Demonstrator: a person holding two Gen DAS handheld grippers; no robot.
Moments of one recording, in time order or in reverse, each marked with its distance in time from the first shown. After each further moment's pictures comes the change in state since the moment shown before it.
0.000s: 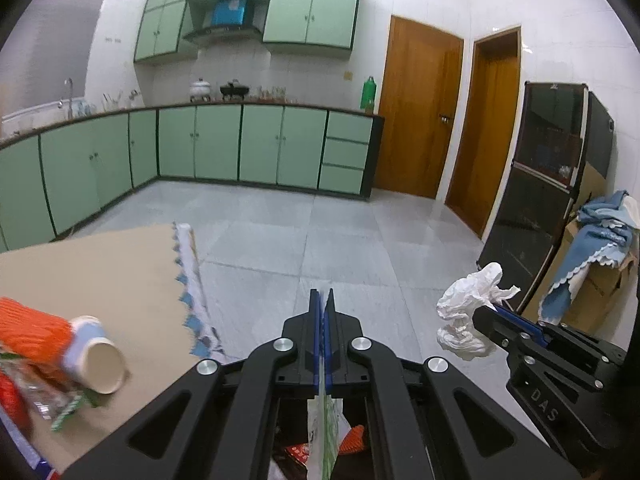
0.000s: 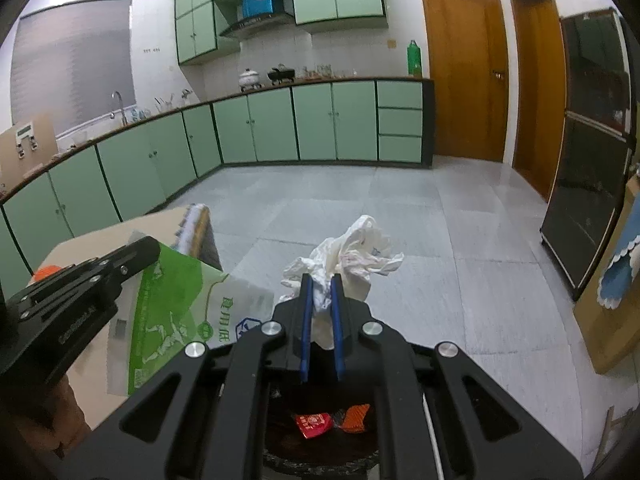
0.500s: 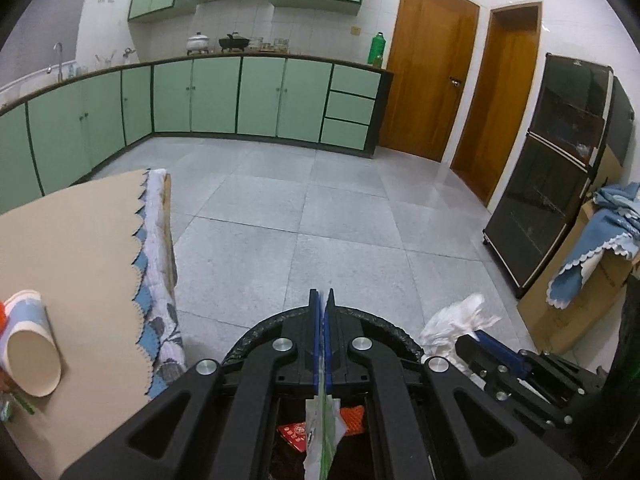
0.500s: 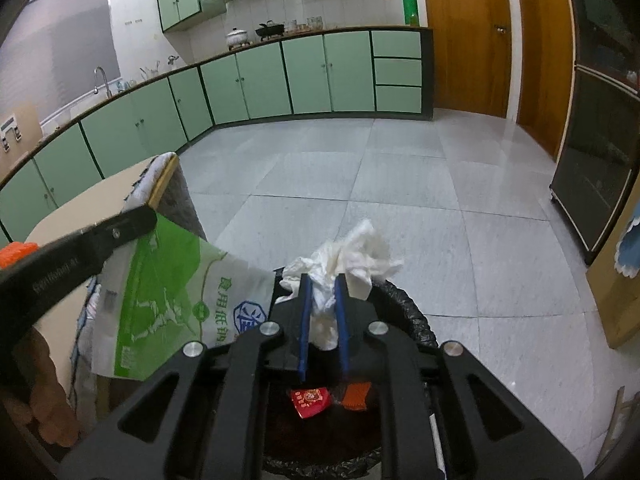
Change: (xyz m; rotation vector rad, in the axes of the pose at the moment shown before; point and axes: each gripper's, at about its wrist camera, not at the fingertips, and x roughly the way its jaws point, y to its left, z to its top) left arm 0.073 0.004 -0.014 -0.025 0.160 -0.008; right arm 0.084 -0.017 -0.032 0.039 0.150 0.002
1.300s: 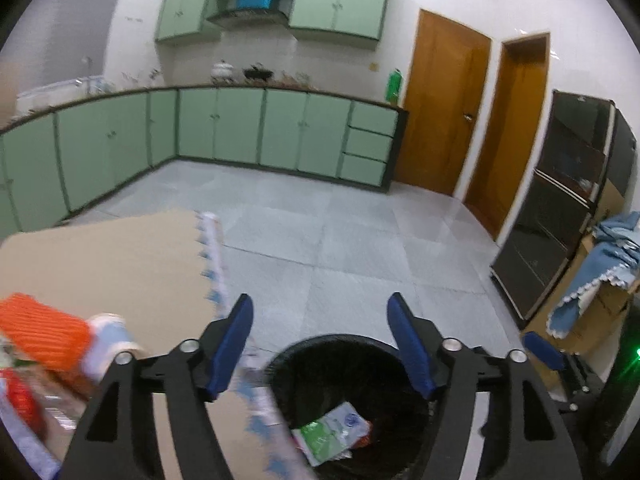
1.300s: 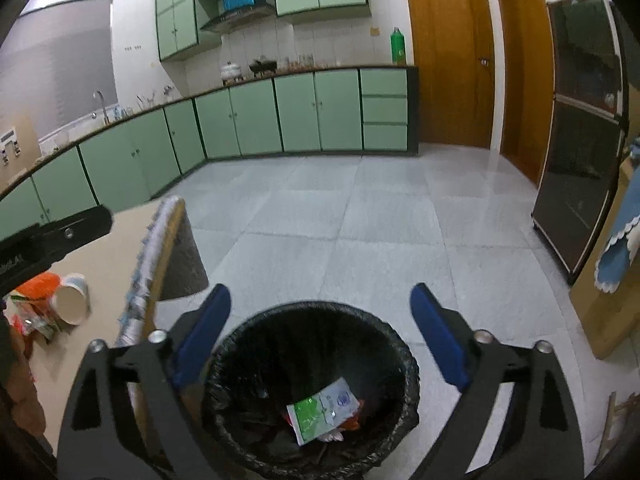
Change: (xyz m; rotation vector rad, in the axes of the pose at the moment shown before) left arm -0.094 0.035 0.026 -0.054 -0.132 0.077; right arm -0.069 0.011 0.012 -0.005 -0.153 -0.037
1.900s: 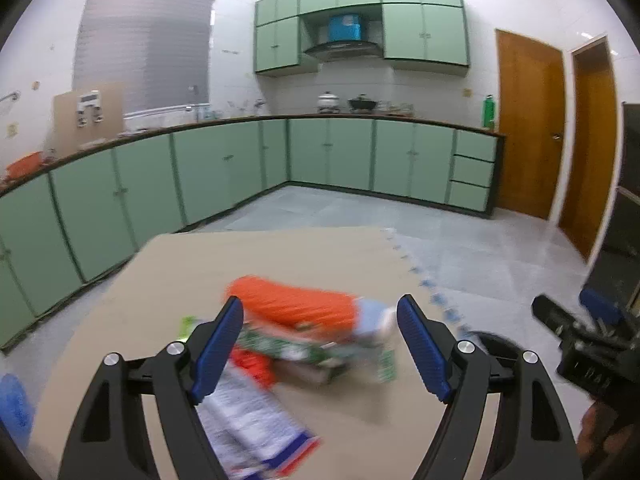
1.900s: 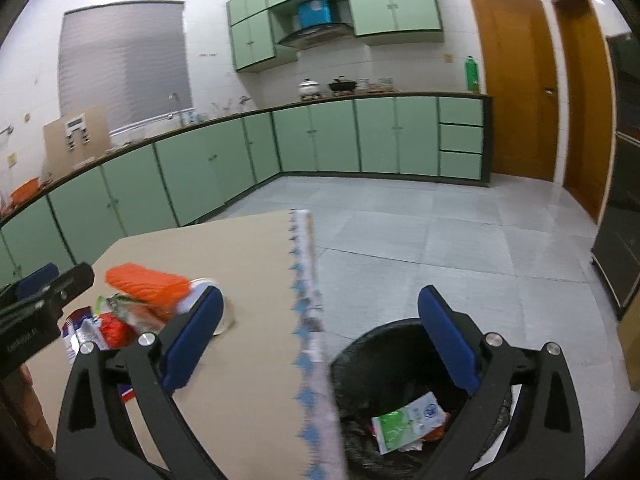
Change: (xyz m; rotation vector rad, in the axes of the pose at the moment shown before) left arm -0.123 0.137 -0.038 -0.029 -0.087 0.391; right arm -0.048 0.142 -0.001 -0.102 -0.061 0.233
